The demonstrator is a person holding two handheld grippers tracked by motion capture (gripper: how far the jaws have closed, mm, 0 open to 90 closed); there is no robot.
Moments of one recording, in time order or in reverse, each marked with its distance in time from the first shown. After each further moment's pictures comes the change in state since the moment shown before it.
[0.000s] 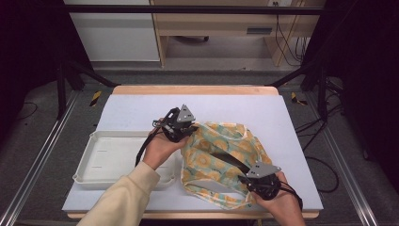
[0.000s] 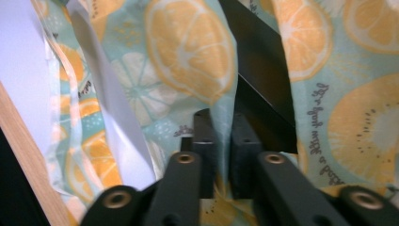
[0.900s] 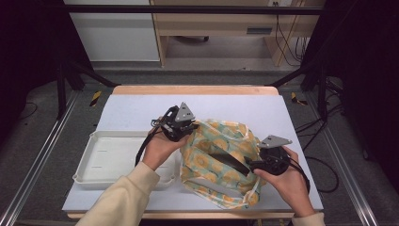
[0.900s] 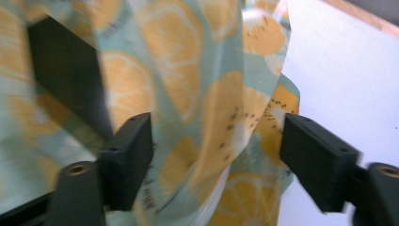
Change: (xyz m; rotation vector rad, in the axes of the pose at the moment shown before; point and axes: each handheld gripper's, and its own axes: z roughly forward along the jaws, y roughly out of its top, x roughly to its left) left arm -0.003 0.008 -0.011 -0.060 0.009 -0.007; right arm -0.058 0.036 -0.005 0.043 -0.191 0.157
